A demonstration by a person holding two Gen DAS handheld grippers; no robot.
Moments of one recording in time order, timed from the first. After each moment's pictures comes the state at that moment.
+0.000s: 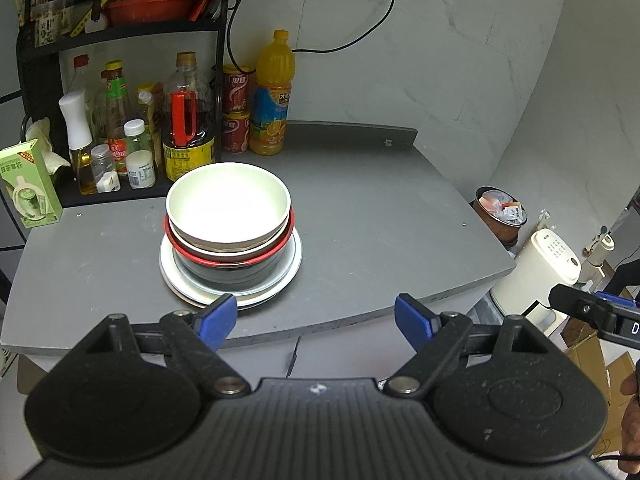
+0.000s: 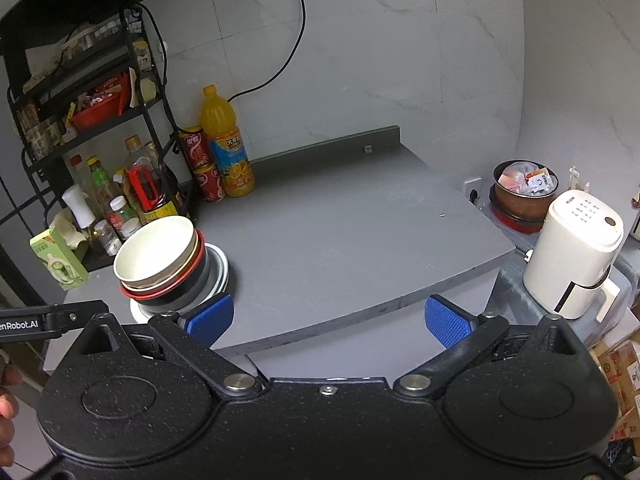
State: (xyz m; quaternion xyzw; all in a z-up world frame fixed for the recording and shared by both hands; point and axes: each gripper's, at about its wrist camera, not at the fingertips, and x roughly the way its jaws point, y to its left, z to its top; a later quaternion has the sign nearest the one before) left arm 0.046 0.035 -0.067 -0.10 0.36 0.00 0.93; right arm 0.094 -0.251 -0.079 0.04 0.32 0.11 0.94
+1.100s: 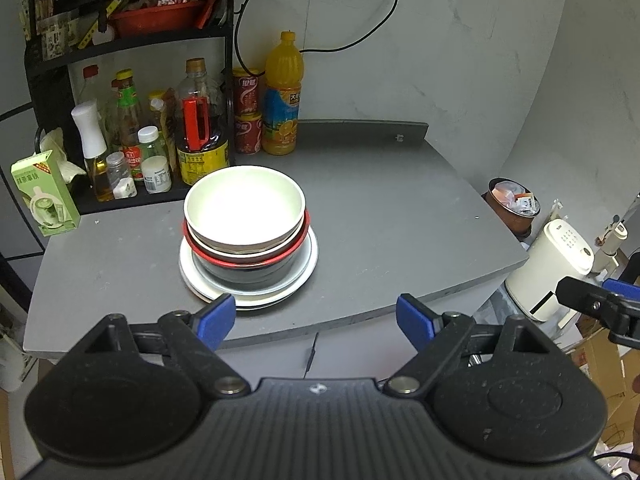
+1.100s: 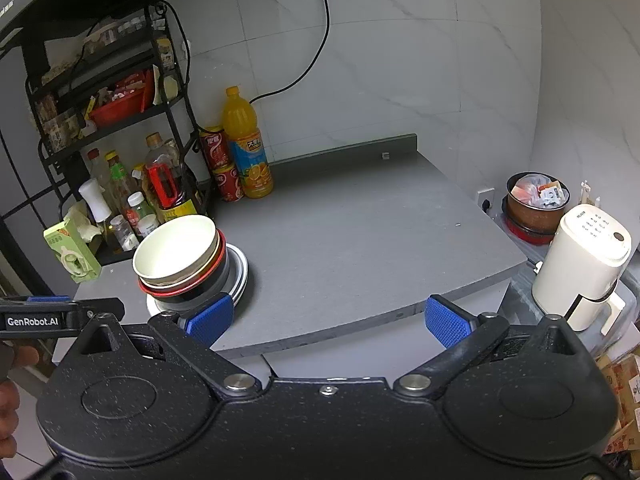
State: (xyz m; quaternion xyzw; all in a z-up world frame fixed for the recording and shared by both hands) left arm 0.042 0.039 -0.057 -0.08 0.36 0.01 0.93; right arm 0.085 -0.238 -0.068 0.02 0.31 0.13 0.94
